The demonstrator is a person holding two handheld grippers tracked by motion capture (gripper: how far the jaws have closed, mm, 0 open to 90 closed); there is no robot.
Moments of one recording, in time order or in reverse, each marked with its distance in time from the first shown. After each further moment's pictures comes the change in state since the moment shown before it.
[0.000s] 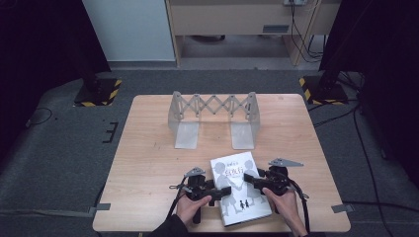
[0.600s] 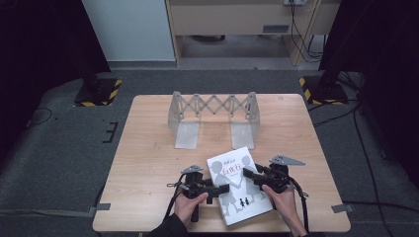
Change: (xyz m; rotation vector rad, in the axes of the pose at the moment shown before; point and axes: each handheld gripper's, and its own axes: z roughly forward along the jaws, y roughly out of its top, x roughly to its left) left arm -0.002 0.009 -0.012 -0.038 -0.015 -0.028; right arm 0.006 0.011 -0.004 -0.091 0.023 -0.035
